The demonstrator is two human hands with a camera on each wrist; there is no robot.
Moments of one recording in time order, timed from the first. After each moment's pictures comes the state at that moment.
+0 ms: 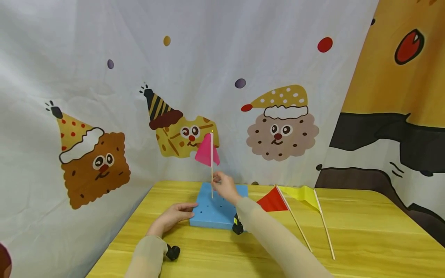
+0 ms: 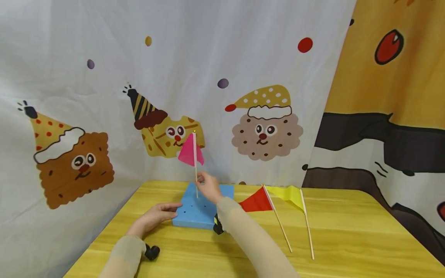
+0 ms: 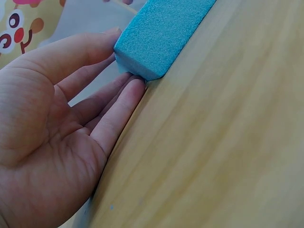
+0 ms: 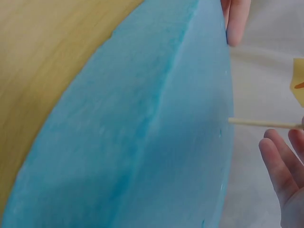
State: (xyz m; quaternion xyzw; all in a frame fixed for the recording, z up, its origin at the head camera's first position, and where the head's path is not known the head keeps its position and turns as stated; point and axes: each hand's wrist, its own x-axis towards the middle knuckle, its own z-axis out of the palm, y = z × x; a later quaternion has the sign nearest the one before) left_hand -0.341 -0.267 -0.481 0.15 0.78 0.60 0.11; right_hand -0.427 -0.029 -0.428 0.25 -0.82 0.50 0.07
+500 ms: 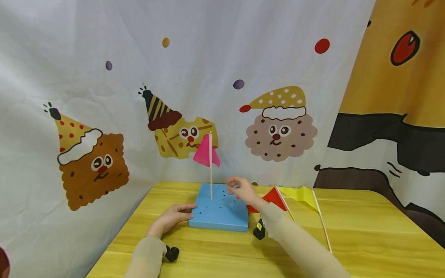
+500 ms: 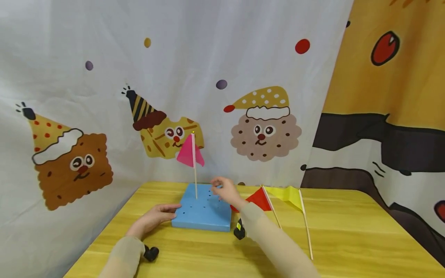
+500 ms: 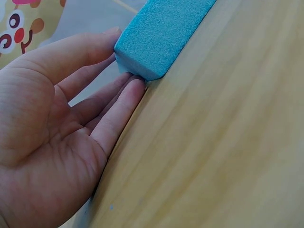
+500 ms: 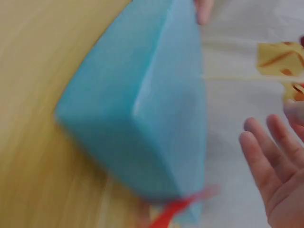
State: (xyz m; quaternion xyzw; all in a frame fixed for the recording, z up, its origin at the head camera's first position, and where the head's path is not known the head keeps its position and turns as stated) left_hand -0.341 -0.267 -0.482 0.15 0.78 0.60 0.12; right_hand -0.412 0.044 -0.423 0.26 -0.80 0.53 0.02
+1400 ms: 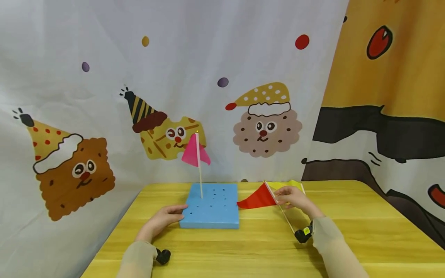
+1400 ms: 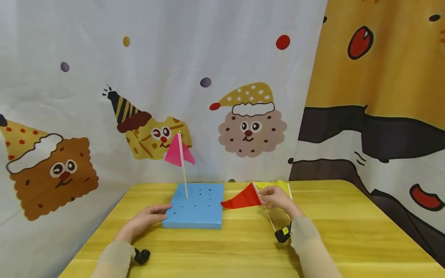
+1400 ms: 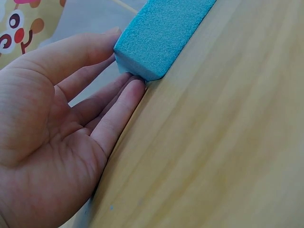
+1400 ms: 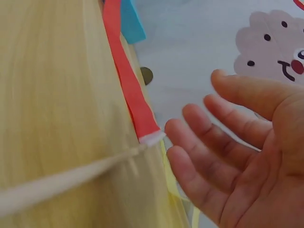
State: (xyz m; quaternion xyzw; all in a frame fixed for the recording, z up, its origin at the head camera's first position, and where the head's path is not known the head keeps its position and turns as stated) left_hand -0.342 -0.264 -0.482 0.15 0.78 0.60 0.12; right_hand -0.384 0.249 -0.438 0.14 -0.84 0.51 -0.07
